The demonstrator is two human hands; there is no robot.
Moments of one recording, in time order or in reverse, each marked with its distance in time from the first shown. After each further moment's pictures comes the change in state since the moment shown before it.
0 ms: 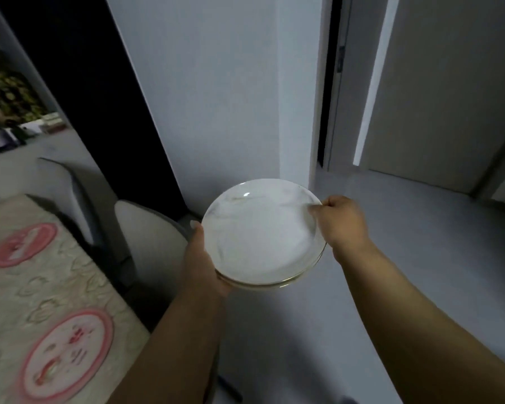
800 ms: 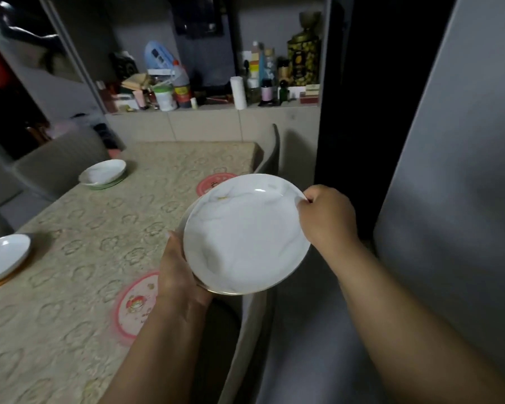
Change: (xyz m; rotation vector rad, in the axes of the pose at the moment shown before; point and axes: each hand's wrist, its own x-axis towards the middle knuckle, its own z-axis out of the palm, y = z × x) left_hand 0.140 0.143 -0.083 -0.396 0.789 0.759; right_hand 0.157 -0.162 0.357 -0.232 -0.888 -0.840
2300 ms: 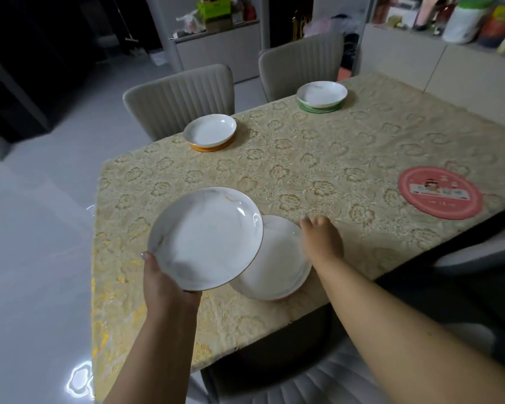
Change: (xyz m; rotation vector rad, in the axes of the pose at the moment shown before) left_hand -0.010 0.029 -0.179 -0.470 1.000 0.648; right_hand 0.005 -0.097 0.329 0.083 -0.921 -0.205
